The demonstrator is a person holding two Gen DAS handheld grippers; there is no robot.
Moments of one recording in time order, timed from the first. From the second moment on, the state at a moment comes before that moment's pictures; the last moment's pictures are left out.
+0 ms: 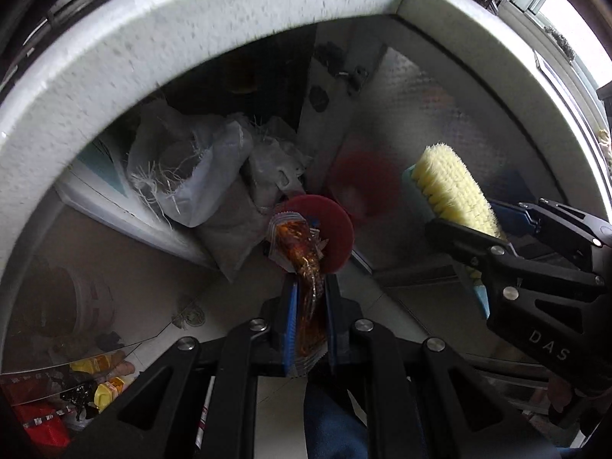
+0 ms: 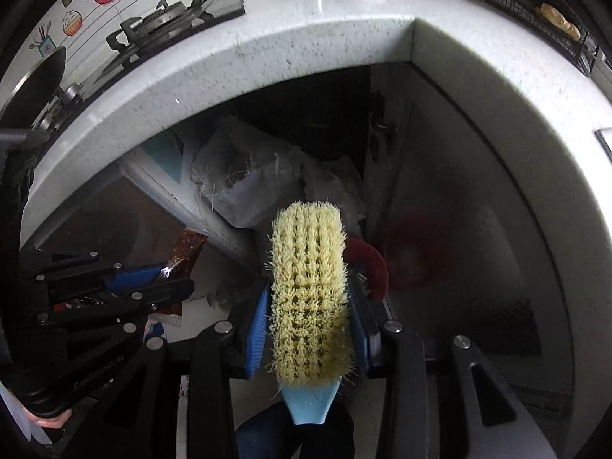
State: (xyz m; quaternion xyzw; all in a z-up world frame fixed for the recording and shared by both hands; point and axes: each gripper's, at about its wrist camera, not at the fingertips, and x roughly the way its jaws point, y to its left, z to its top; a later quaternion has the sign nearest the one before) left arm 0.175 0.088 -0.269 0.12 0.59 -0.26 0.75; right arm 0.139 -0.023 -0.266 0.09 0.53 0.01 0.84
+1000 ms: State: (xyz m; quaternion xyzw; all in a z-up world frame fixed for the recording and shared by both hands) left arm 0.229 0.008 -0.473 0.18 0.61 -0.35 0.69; right arm 0.168 -0.084 -0.462 0.15 0.56 -0.07 0.81
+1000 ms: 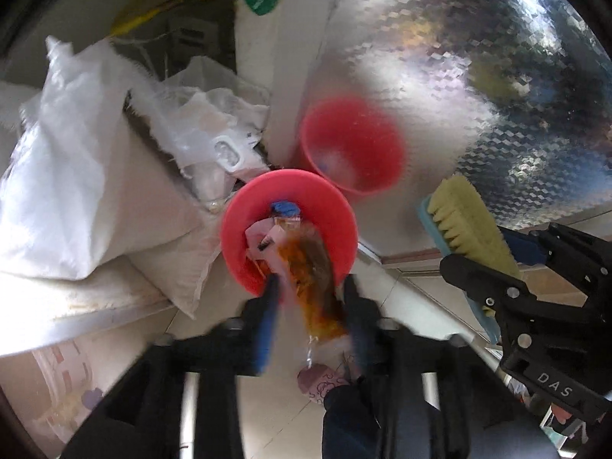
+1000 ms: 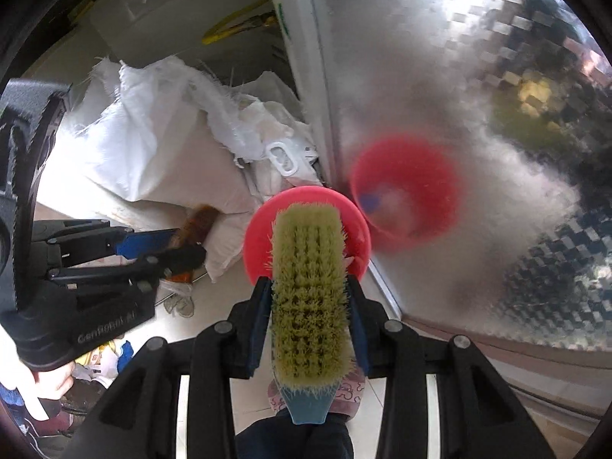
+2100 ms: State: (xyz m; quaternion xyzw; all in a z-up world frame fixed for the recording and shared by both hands) left arm 0.249 0.058 -0.489 0.12 0.64 -0.23 0.72; right arm 0.201 -0.061 -0.468 0.06 0.57 0.01 0.82
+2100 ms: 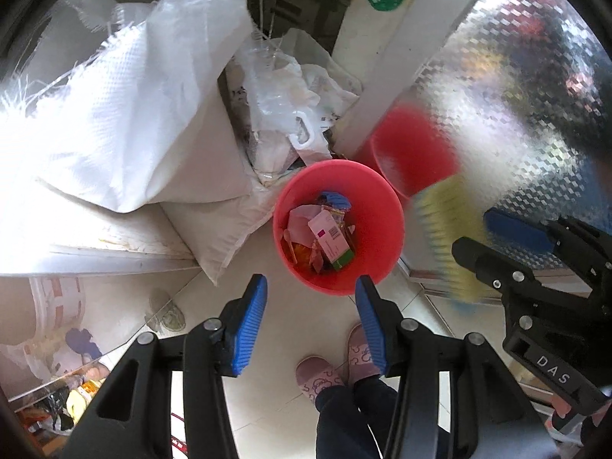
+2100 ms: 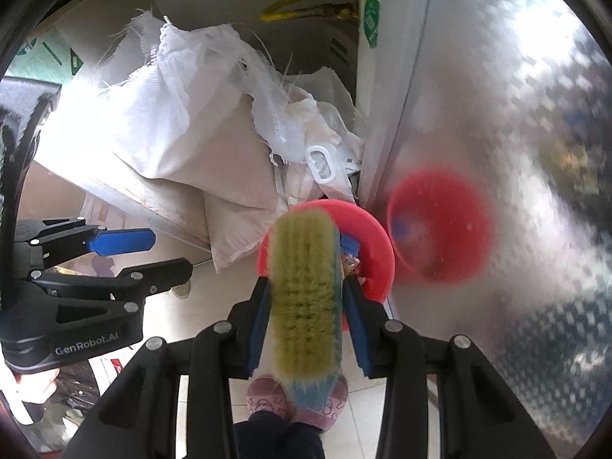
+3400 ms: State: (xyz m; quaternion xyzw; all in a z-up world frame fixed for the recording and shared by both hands) left arm 0.176 0.102 -0.178 0.06 0.53 -0.25 0.81; right arm 0.119 -0.018 -0.178 0.05 0.48 -0.07 0.87
